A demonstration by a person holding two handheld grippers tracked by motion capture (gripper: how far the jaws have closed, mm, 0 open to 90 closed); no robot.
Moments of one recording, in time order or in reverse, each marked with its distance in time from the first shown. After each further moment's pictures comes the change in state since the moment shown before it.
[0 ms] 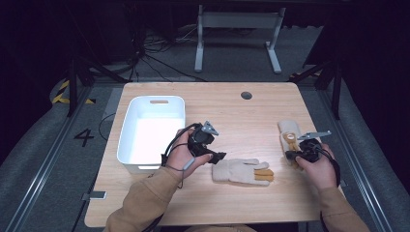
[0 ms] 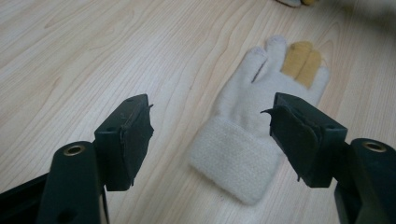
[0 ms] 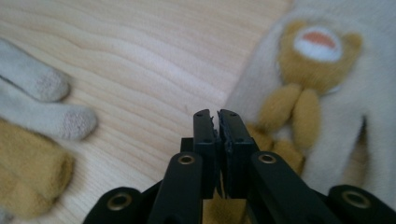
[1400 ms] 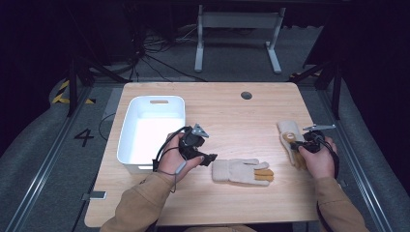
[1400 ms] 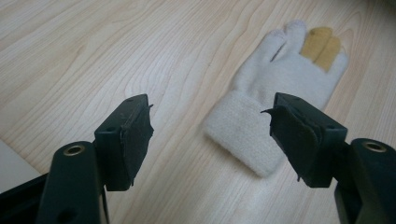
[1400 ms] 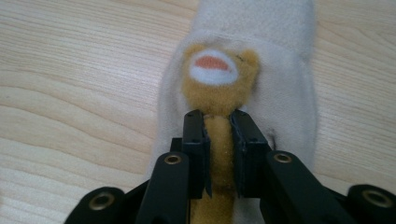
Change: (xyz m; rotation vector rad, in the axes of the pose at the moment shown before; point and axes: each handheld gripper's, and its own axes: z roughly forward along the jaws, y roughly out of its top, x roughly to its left) left arm 0.007 -0.021 -0.011 0.010 0.043 -0.051; right arm -0.033 0.009 0.015 -0.032 -0.134 0.136
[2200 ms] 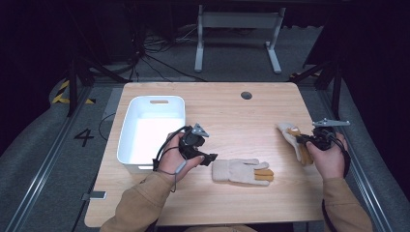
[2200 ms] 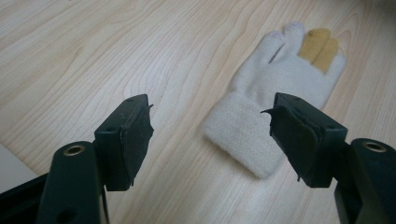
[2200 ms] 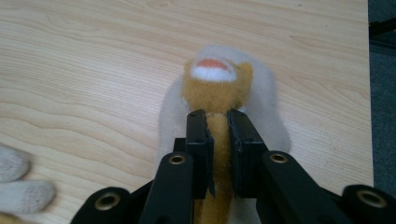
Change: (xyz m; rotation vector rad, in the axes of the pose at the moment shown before) left arm 0.001 0.001 0.000 -0.002 -0.005 0.002; right arm 0.004 0.015 -0.046 -0.123 0.018 -0.044
